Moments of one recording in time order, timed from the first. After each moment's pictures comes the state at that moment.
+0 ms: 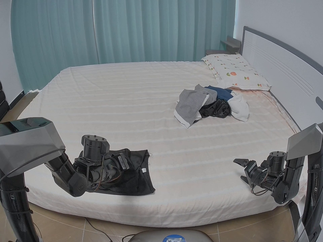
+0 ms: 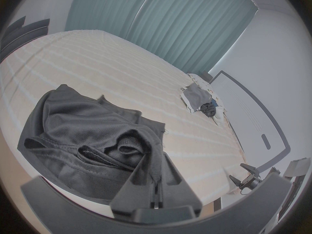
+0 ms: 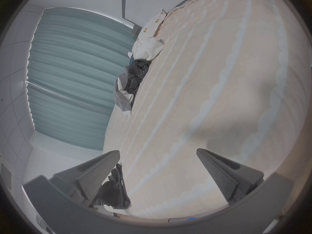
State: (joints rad) left arm -0.36 2.16 -0.70 -0.91 0.00 -0.65; right arm 0.08 2.39 -0.37 -1.55 0.24 1.03
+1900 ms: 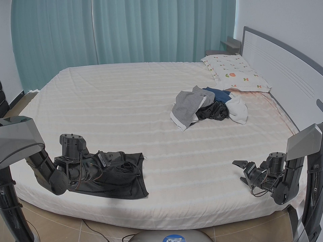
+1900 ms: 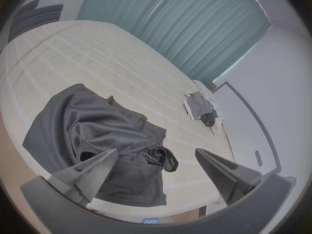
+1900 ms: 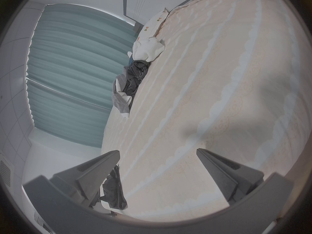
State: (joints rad) left arm -0.22 2.08 -0.58 -0.94 -0.14 -0.71; right arm 0.09 2.39 -0.36 -1.55 0.25 1.01
